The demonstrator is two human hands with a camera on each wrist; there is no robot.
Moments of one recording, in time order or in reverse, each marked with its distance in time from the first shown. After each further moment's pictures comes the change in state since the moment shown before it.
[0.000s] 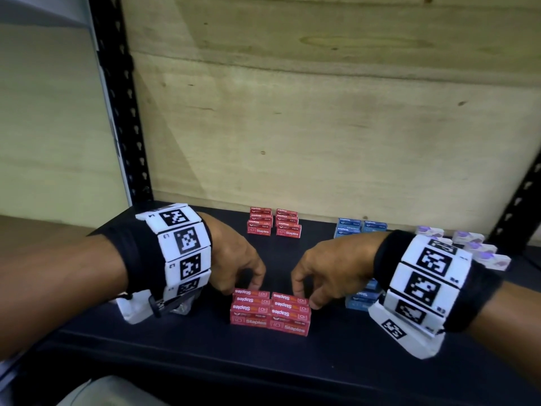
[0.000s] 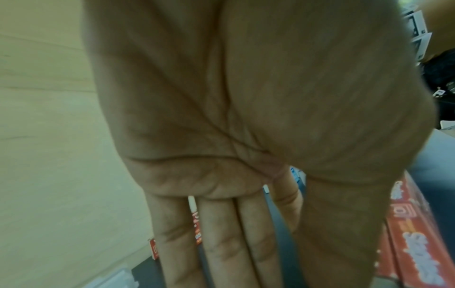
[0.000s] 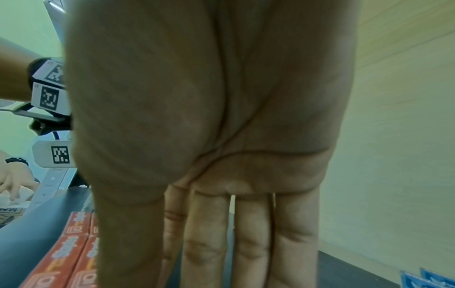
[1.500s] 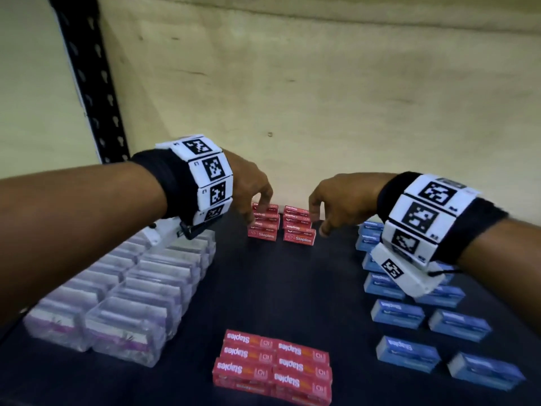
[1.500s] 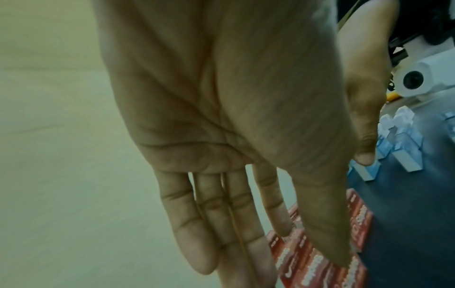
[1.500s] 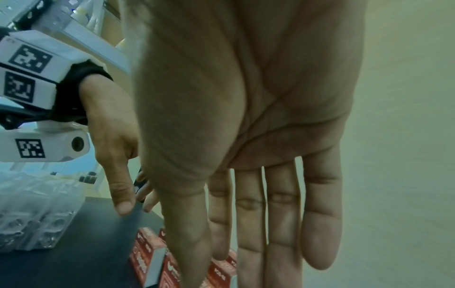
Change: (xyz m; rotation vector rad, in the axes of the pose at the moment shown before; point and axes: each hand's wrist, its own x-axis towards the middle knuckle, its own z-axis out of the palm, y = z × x) left_hand 0.096 -0.084 -0.080 0.054 0.326 -0.202; right_hand 0.096 0.085 -0.070 -0.089 0.251 0.228
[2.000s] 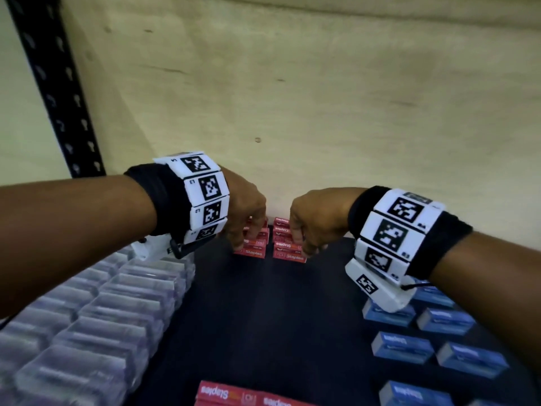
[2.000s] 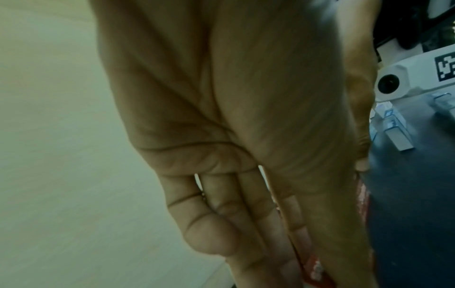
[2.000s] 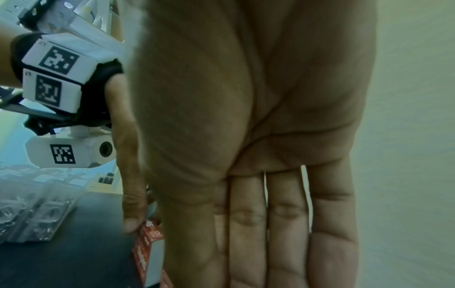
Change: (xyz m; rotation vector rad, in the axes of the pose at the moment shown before) left_hand 0.034 0.006 -0.002 -0.056 -0.157 0.085; right_hand 0.035 -0.008 0.003 0.063 -0.129 -0.052
